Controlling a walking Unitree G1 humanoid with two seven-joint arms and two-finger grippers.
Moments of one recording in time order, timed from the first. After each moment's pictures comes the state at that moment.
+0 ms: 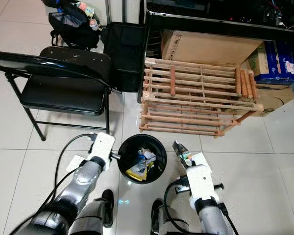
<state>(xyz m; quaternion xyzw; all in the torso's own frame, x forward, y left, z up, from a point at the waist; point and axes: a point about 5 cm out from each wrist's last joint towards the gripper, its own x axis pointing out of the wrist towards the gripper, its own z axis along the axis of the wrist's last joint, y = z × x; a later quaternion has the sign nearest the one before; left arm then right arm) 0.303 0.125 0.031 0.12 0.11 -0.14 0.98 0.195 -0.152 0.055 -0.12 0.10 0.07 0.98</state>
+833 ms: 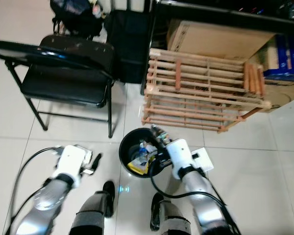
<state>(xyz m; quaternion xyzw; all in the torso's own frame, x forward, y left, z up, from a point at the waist) 0.241 0.185 0.057 0.17 0.14 -0.08 0.97 0.272 -0.120 0.049 -0.13 0.08 0.19 0.97</state>
